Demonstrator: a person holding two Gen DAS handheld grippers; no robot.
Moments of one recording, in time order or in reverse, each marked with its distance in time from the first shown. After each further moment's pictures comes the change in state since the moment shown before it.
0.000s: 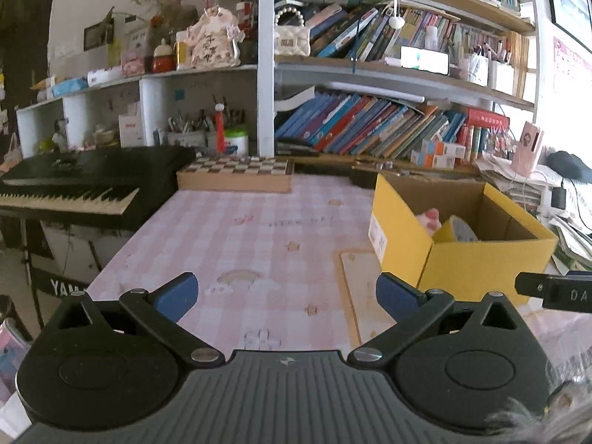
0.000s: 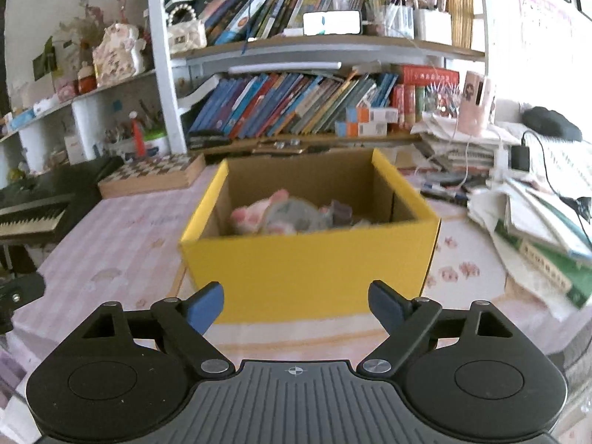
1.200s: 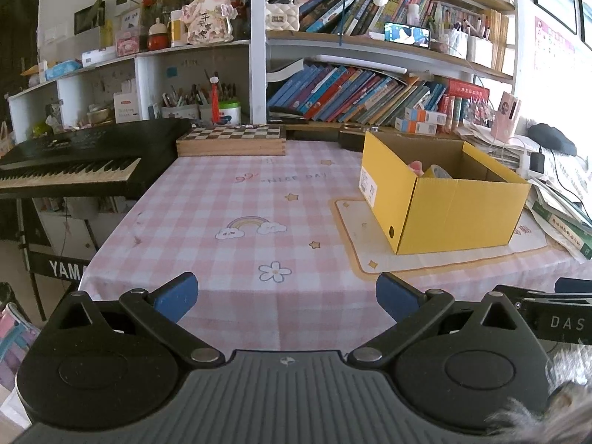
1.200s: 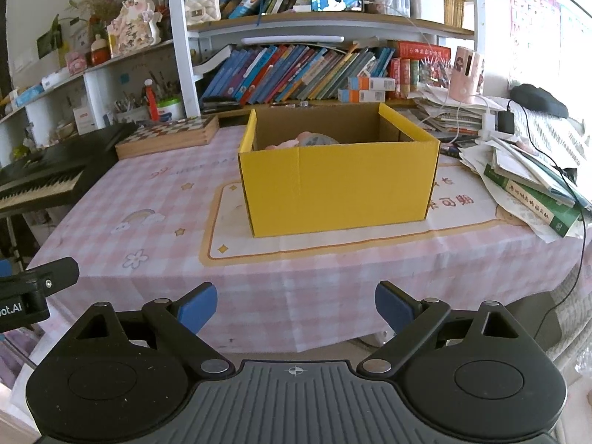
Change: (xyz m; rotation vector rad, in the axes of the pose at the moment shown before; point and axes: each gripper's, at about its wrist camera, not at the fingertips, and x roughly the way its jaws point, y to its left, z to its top) left arm -0.048 0.025 -0.041 0.034 0.071 -0.050; right arm -0.053 0.046 -0.061 0.006 0.065 -0.031
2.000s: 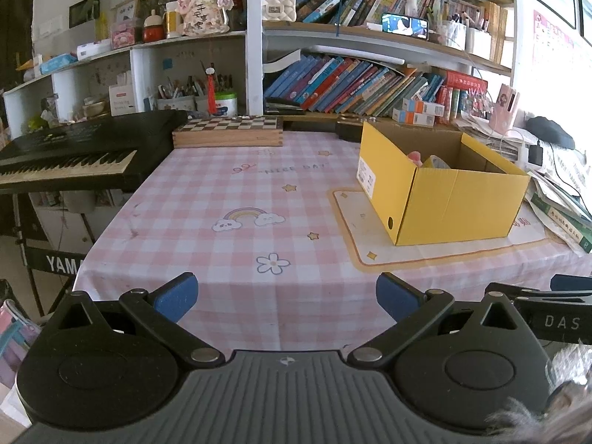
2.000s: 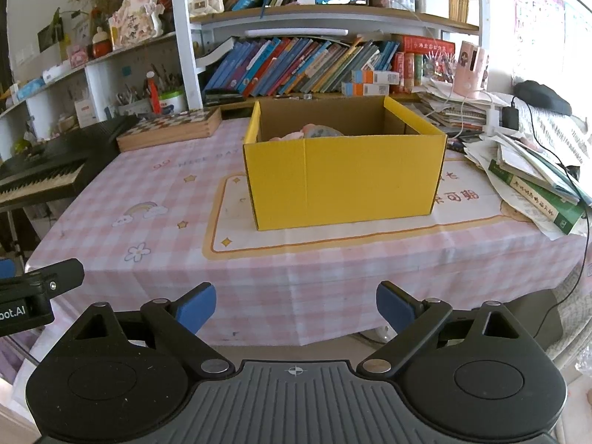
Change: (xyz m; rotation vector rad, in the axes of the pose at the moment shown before) left arm 0.006 0.002 0.000 0.008 0.032 -0.012; right arm 0.005 0.005 -0.002 -0.006 0.023 0.004
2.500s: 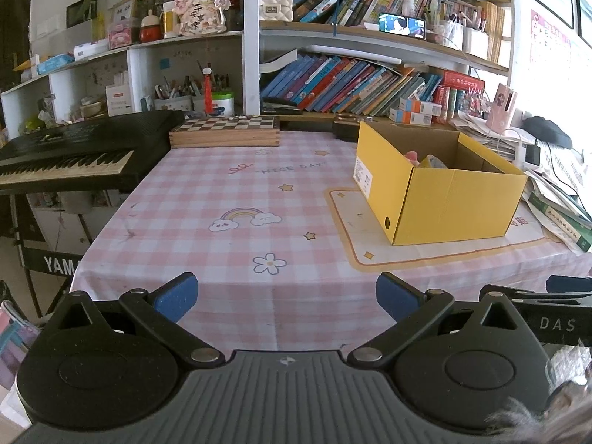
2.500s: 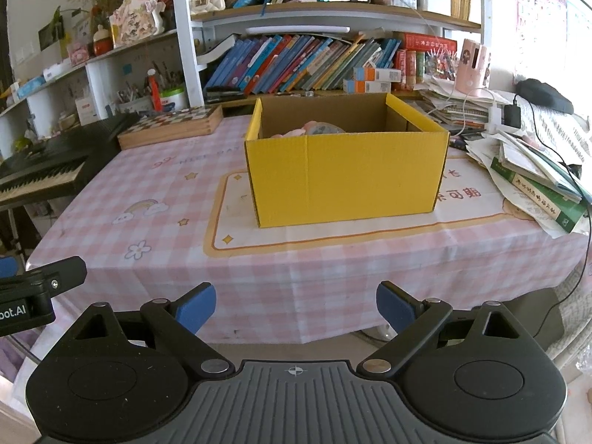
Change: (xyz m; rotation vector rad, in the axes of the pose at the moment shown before) left arm 0.001 0.001 0.001 -0.001 0.001 -0.007; right arm 0.003 0.001 0.000 -0.001 0.006 0.003
